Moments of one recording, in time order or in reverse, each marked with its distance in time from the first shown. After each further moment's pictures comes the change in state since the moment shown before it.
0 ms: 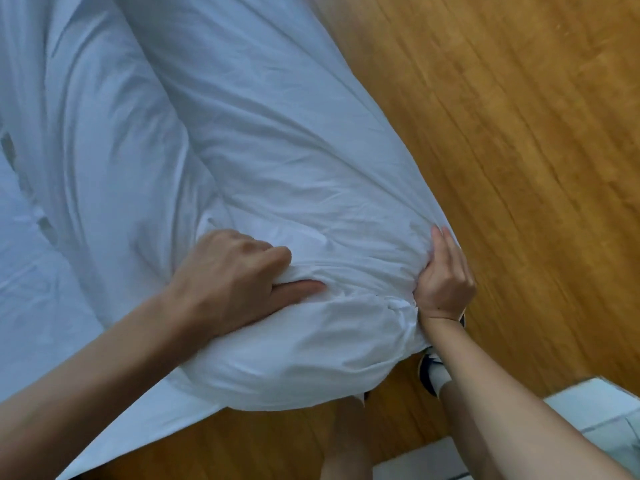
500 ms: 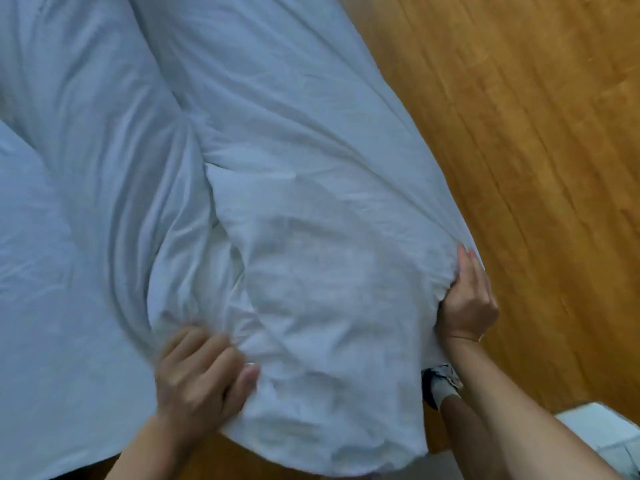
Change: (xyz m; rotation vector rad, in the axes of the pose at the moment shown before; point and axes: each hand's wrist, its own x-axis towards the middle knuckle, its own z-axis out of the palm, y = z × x) left_hand -0.130 0.007 0.040 -0.042 0.314 -0.230; right_hand 0.000 -0.002 -0.001 -0.034 -0.058 0.040
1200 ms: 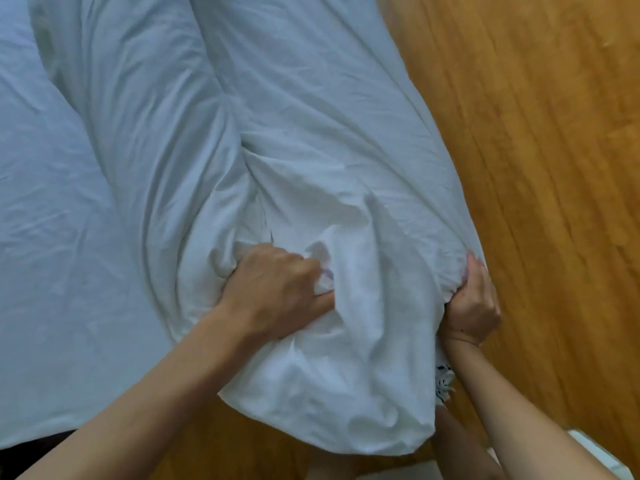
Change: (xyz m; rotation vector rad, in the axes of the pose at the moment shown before) left_hand 0.090 0.017 0.009 0.068 -0.295 -0.050; right_hand 0.000 0.007 0.003 0.031 -0.025 -0.004
